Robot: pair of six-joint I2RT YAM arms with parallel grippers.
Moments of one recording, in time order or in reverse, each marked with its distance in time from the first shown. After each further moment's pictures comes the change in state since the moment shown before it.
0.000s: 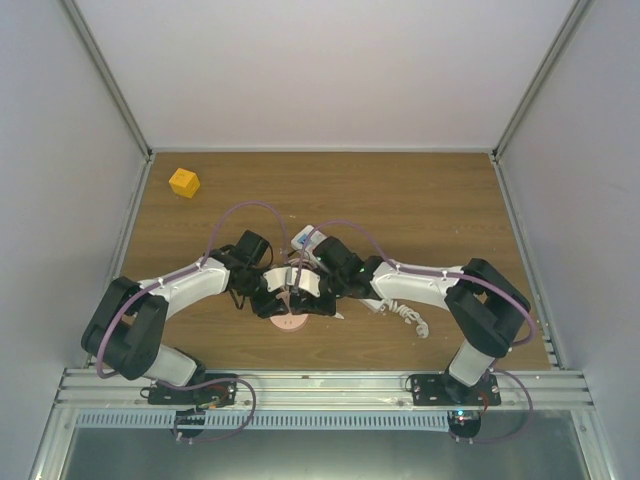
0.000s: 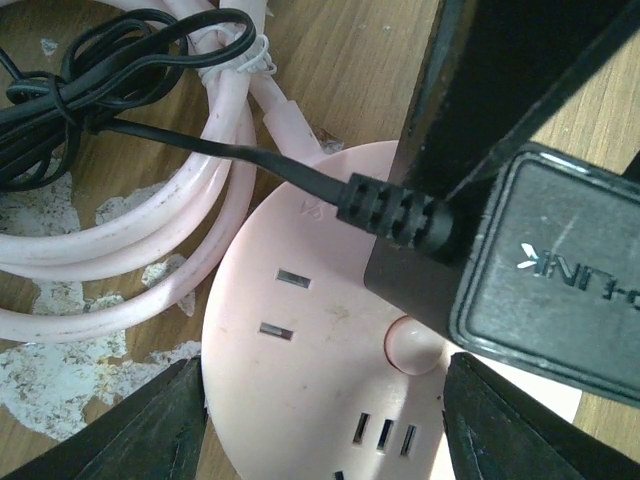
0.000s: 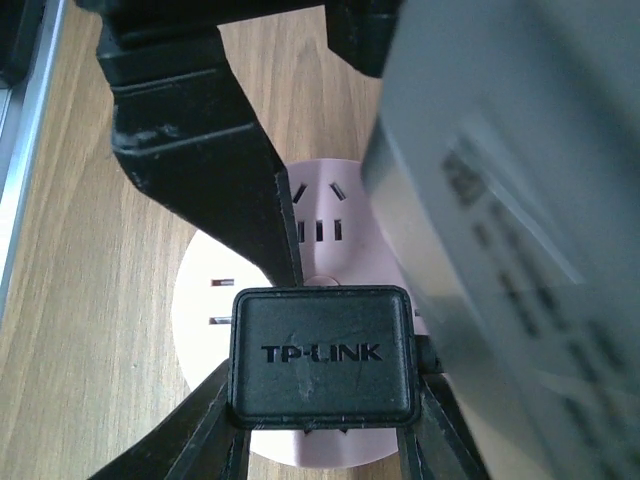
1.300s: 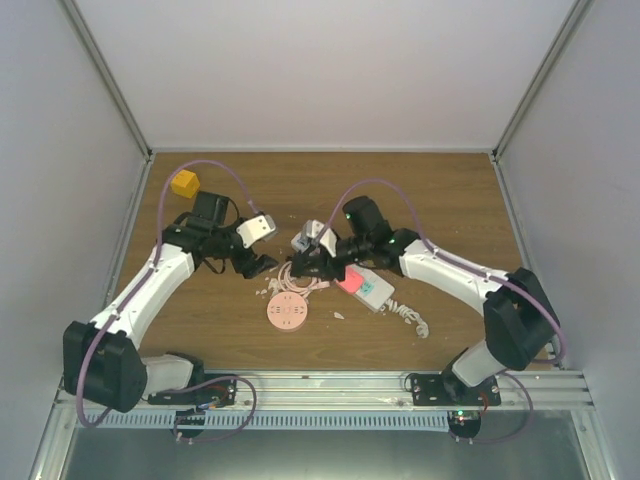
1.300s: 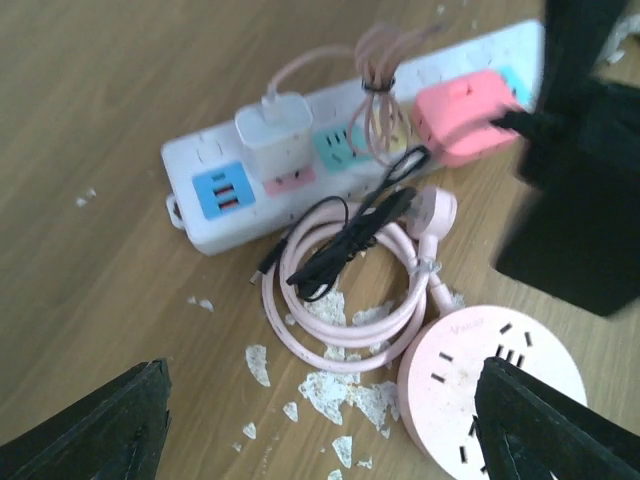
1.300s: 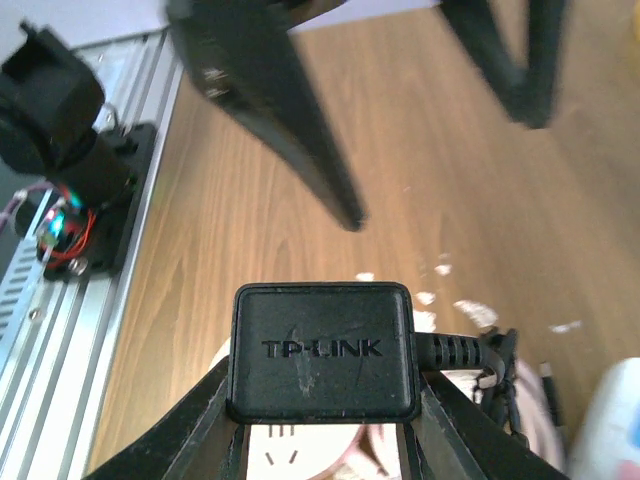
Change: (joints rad) left arm 0.200 -0.188 0.260 -0.146 0.098 0.028; right arm -0.175 -0.134 0.093 -0.030 -0.261 0.093
